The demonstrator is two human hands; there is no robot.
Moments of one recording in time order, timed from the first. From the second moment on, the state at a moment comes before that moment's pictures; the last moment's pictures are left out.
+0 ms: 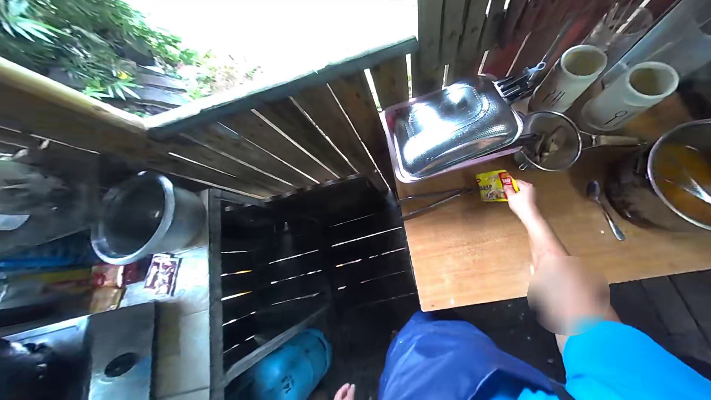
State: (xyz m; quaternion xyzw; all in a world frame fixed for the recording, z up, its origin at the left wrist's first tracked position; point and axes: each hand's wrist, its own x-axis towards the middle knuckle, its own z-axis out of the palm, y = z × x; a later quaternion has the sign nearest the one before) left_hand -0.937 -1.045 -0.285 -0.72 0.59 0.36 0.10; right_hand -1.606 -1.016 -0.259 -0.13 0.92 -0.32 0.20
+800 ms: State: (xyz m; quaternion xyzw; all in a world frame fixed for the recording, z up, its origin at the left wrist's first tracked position) left_hand -1.226 -1.152 -0.164 -0.38 0.52 0.73 -0.23; right_hand -1.366 -1.071 -0.190 -0.38 0.57 -0.56 0.46
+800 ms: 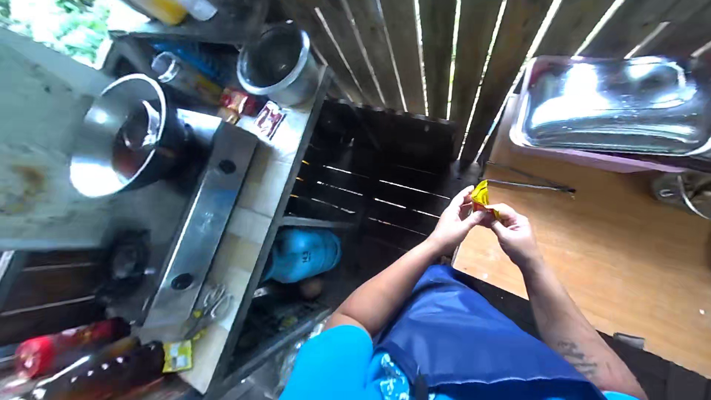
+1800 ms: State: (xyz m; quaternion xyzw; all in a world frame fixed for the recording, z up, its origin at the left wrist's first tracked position) left_hand -0.946 -1.161 -0.145 -0.49 0.77 0.33 -0.22; right_hand -1.164 -1.171 -0.165 -0.73 0.42 -0.31 0.44
